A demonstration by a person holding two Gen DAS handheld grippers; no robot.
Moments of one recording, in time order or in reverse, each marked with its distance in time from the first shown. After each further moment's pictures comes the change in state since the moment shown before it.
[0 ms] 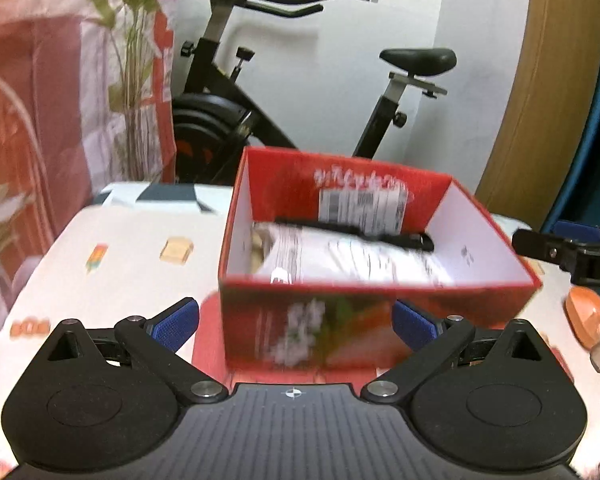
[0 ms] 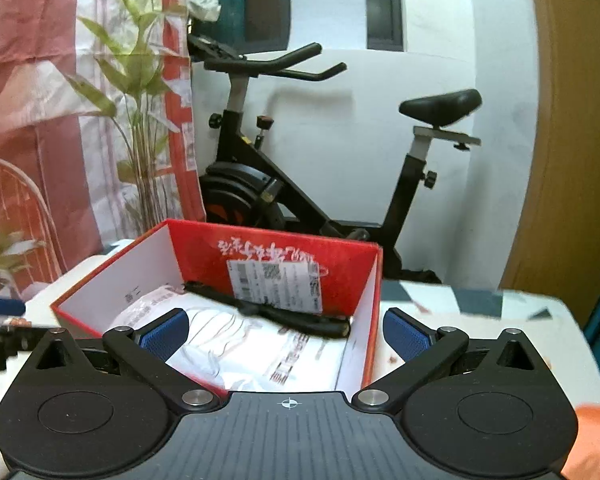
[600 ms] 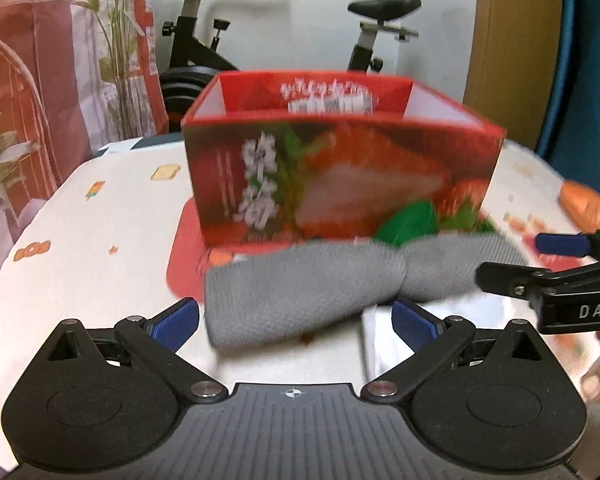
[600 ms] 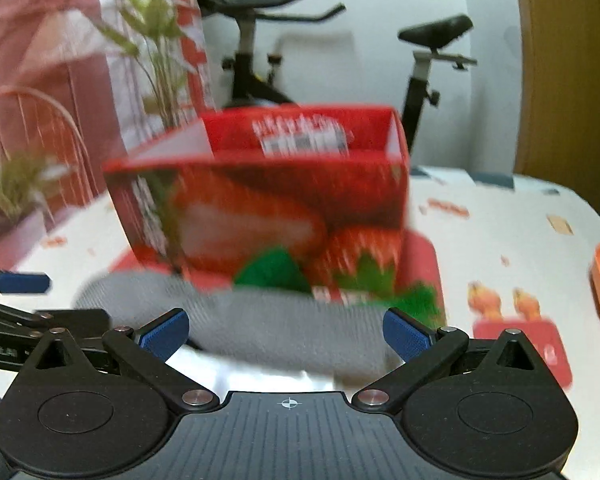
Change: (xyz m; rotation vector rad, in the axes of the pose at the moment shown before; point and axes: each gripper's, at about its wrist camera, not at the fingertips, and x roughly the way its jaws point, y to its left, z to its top) left arm -0.021 -0.033 -0.103 0.121 0.057 0.031; right arm -0.044 0.029 -0.137 0.058 0.129 0.033
